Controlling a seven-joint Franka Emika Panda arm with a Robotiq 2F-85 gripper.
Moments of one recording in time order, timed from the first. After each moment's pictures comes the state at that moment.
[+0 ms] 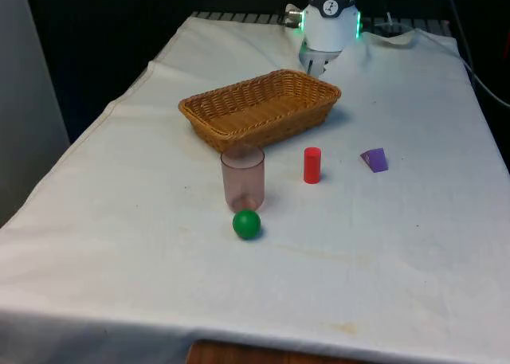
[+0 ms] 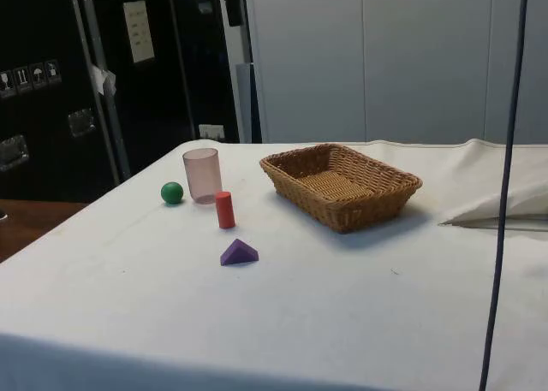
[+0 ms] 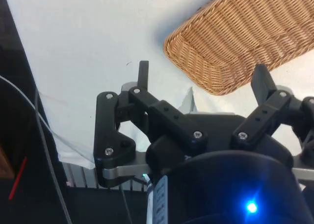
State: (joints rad) arm 0.25 0.05 -0.26 -1.86 0.04 1.84 -0.05
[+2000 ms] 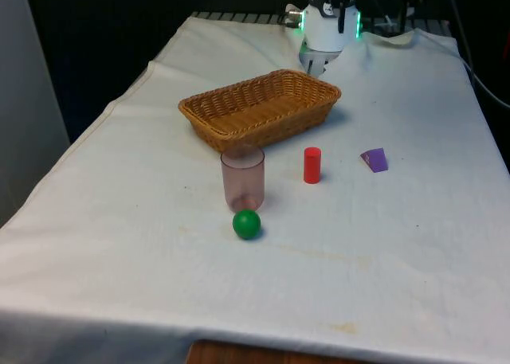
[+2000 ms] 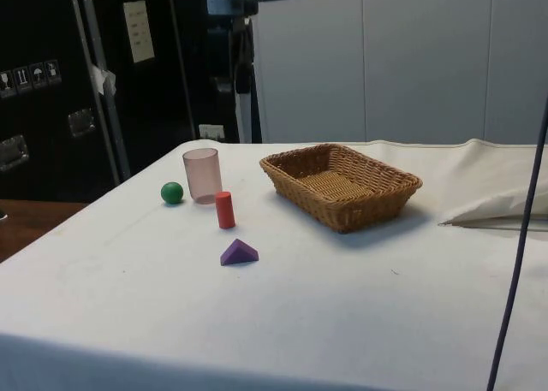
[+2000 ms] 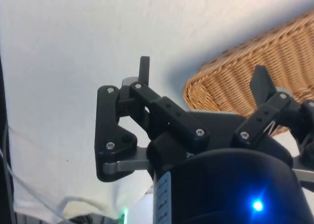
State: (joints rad) arm 0.26 -0.05 -0.12 -2.26 -0.04 2.30 0.01
